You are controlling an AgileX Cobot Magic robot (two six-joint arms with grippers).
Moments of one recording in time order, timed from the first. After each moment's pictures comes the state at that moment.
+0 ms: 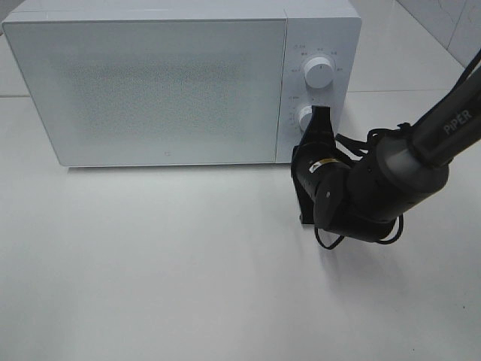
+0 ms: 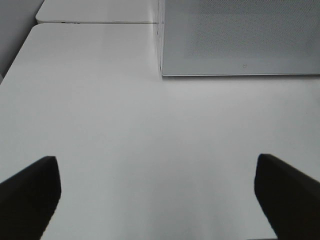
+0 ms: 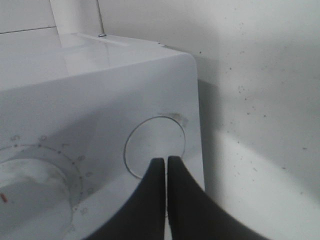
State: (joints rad) left arm 0.07 0.00 -0.52 -0.14 1.09 0.13; right arm 0.63 2.15 -0.86 0.72 -0.91 1.35
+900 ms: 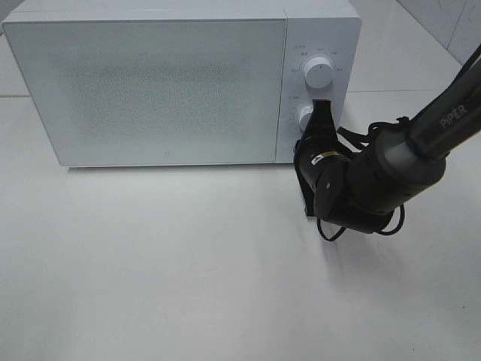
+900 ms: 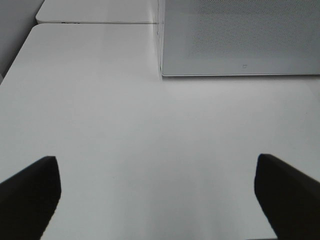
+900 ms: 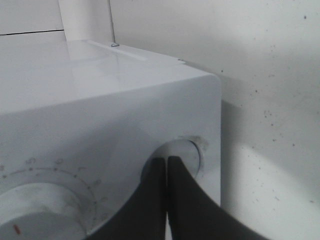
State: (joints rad) left arm 0.07 0.00 -0.52 -0.14 1.09 0.13; right arm 0.60 2.16 -0.89 0.73 -0.91 1.29
